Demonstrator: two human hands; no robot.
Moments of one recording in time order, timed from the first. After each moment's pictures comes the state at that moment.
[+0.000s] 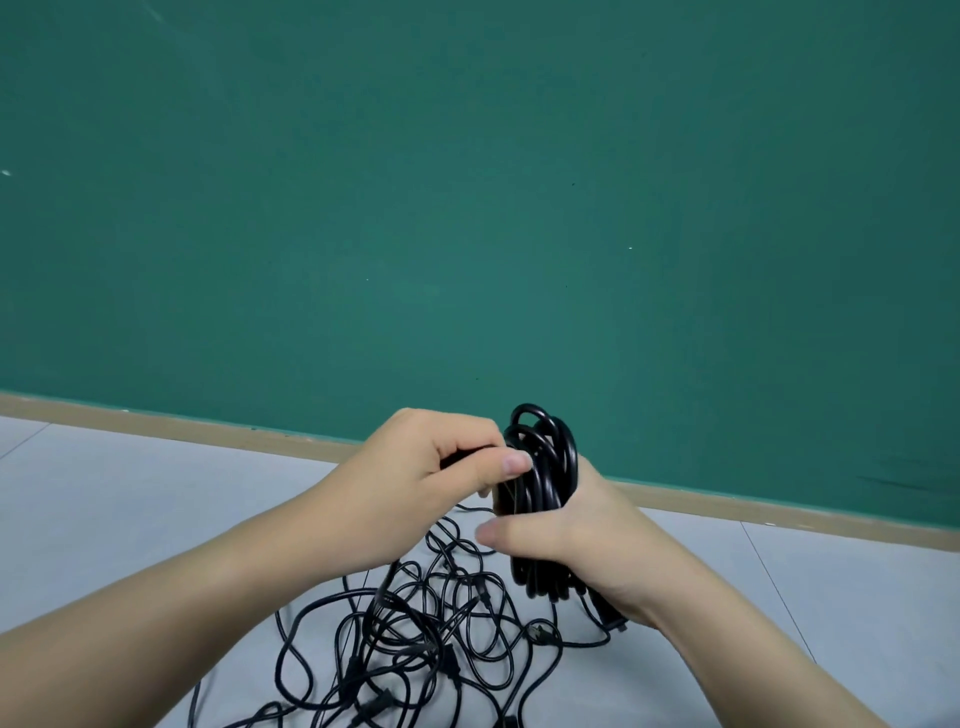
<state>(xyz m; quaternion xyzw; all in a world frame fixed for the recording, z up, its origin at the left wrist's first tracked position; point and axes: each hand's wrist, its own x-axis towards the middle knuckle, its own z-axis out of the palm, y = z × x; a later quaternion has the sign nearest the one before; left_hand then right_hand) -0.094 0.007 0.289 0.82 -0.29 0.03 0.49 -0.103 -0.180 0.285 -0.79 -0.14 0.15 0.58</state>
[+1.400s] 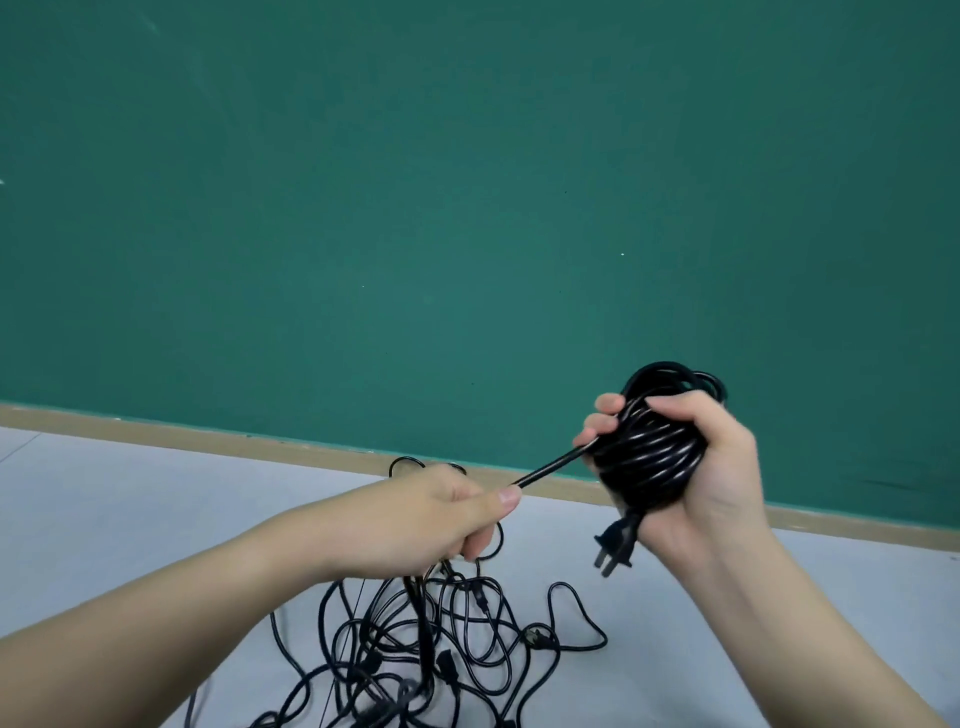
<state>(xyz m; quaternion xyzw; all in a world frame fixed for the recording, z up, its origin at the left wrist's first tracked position) -0.095 0.001 0.284 0.86 -0.17 -0.23 0.41 -0.089 -0.211 0.312 -0.36 0.02 0.03 0.93</state>
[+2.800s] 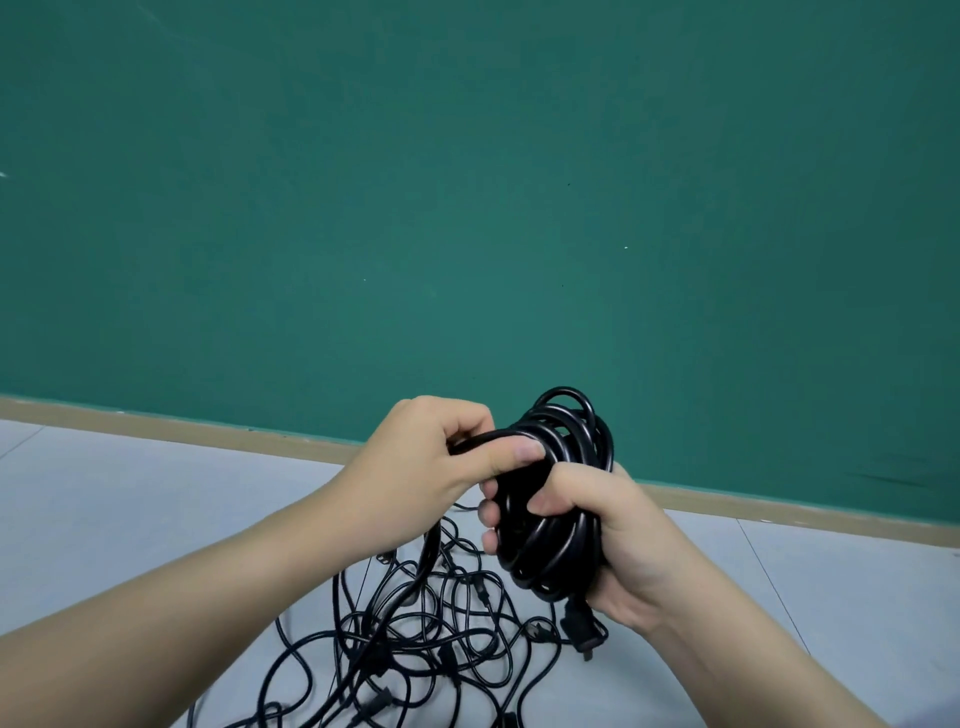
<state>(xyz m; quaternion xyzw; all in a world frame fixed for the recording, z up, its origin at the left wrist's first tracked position) -0.083 -0.003 0.279 0.82 -0.22 0.03 0.53 -0.117 -0.177 0.292 -0.53 -0.07 0.24 0.81</state>
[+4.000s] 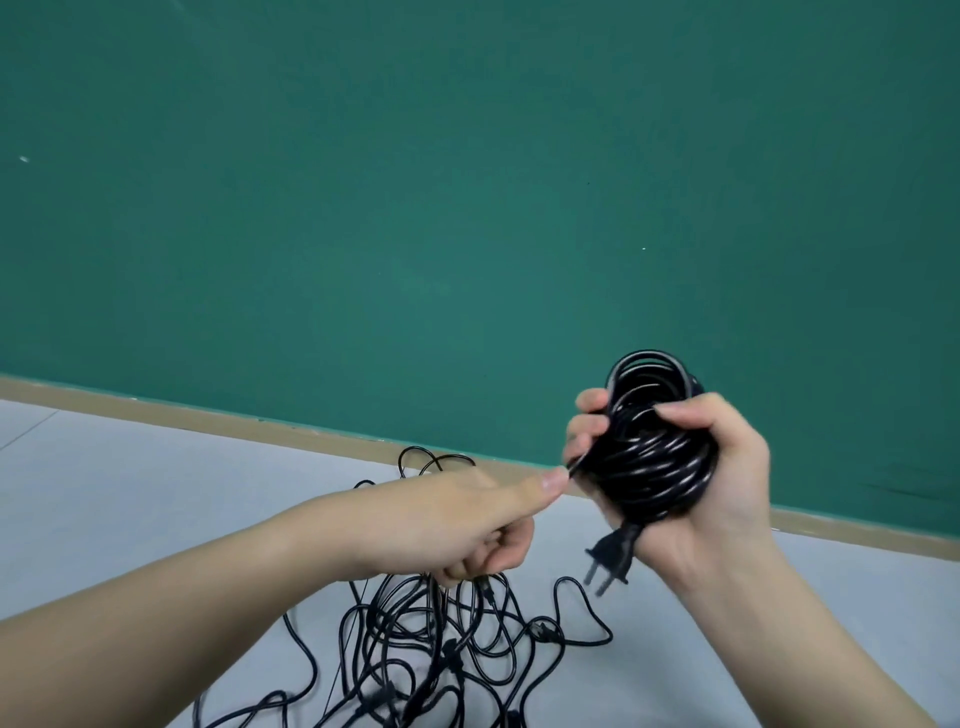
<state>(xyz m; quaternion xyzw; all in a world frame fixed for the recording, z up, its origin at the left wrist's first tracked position) -0.104 -0.006 0.290 0.83 -0.19 -0.28 0.44 -0.100 -0.195 0.313 -0.31 0.00 0.12 0.94</state>
